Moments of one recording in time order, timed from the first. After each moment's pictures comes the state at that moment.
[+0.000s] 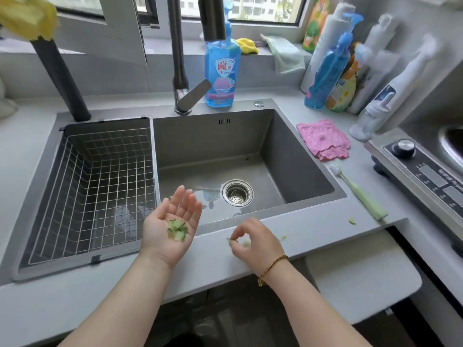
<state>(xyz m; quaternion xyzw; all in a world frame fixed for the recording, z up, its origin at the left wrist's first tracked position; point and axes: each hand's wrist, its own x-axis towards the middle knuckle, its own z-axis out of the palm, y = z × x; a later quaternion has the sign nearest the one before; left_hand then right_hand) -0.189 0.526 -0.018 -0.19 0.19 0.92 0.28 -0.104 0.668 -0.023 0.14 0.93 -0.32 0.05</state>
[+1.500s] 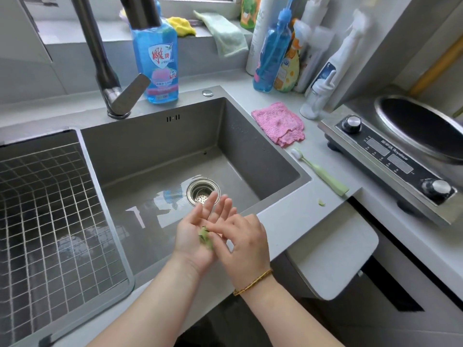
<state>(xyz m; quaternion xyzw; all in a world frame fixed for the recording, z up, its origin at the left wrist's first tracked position) -0.201 0.605 -0.035 -0.19 0.18 0.83 0.49 -0.127 0.653 -0.037 0.20 0.91 -0.19 -0.32</state>
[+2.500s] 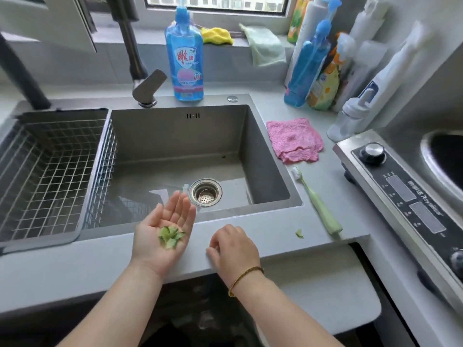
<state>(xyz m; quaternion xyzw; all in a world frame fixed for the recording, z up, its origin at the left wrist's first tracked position) -0.137 0.652 -0.033 -0.17 0.17 0.94 0.26 -0.077 0.777 -0.046 0.03 0.97 -0.23 0.02</state>
